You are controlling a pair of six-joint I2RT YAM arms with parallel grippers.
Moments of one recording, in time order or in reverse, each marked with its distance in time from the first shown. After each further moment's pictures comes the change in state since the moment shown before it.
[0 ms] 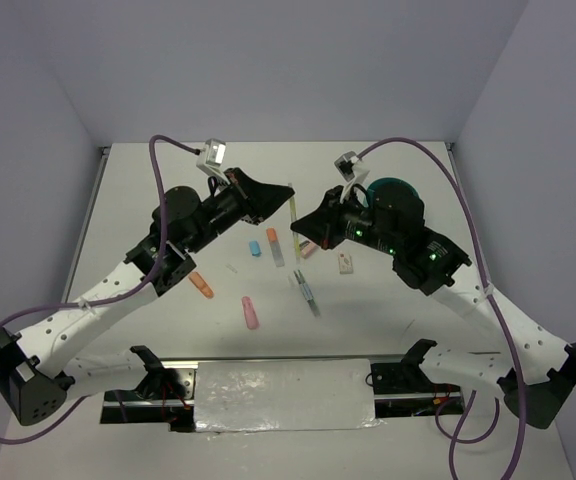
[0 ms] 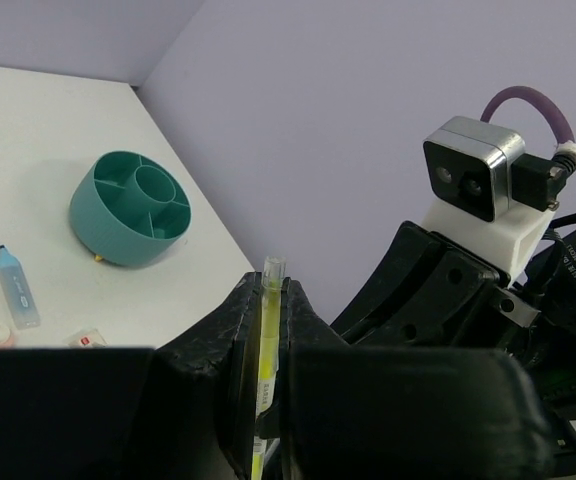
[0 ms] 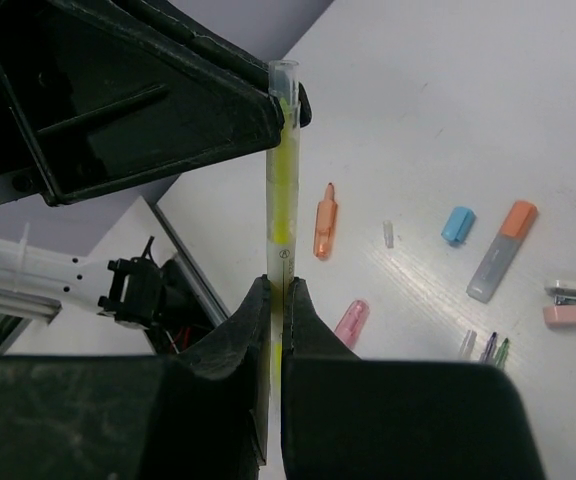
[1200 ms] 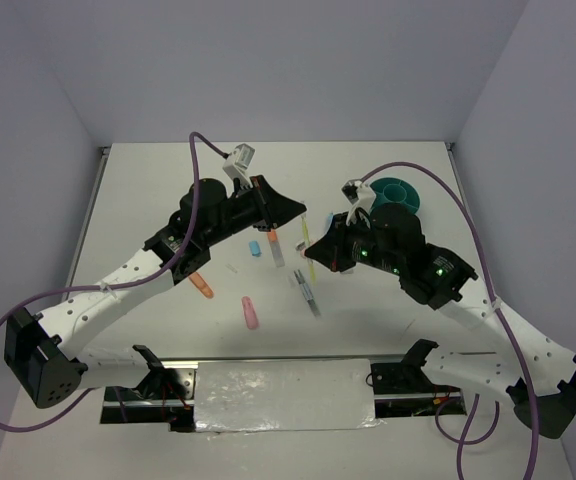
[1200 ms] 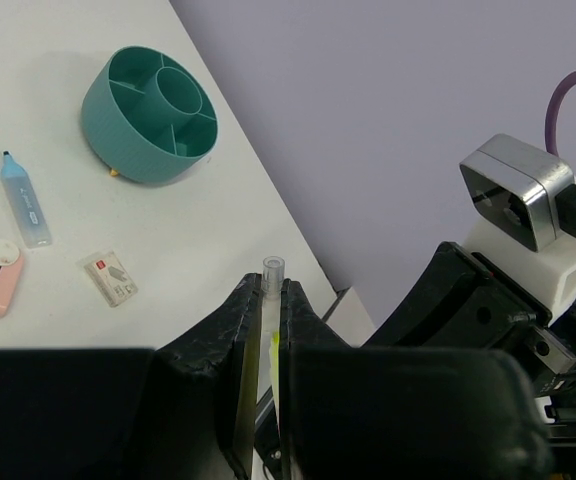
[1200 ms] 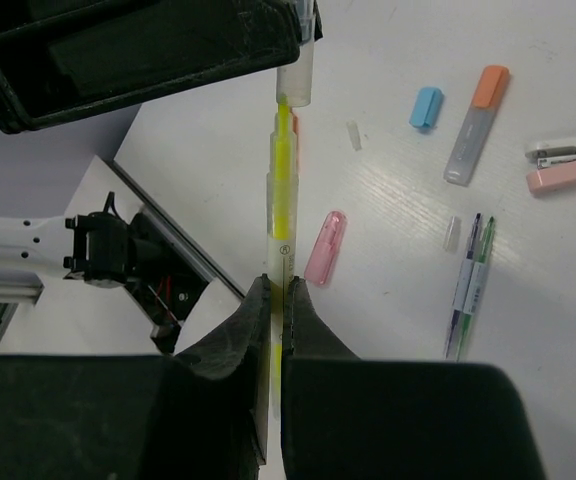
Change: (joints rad) left arm 0.008 0.114 0.047 -0.122 0.085 -0.001; right arm 0.044 -0.090 -0.098 -0.192 0.097 0.077
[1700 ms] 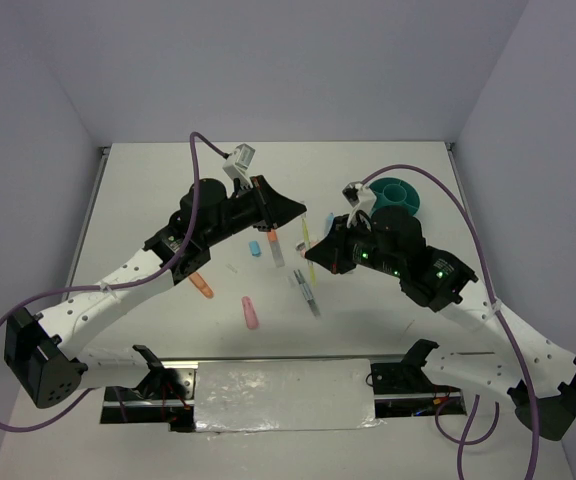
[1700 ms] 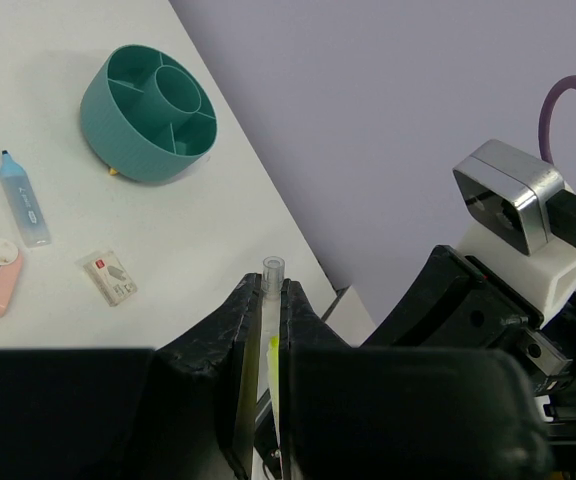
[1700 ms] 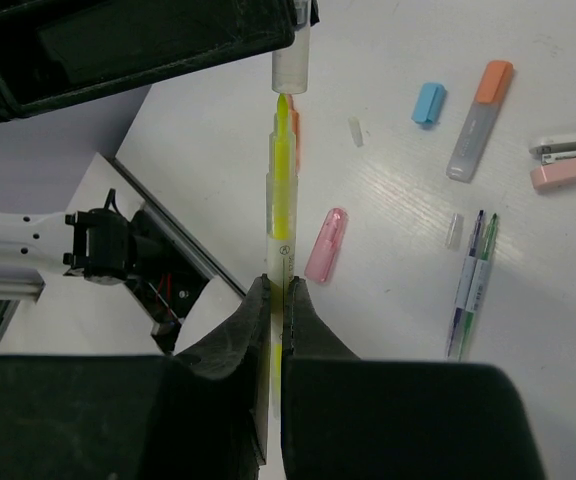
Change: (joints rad) left arm 0.000 0.000 0.000 0.002 0.003 0.000; right arm 0.000 -0.015 -0.024 0.016 -0.004 0.006
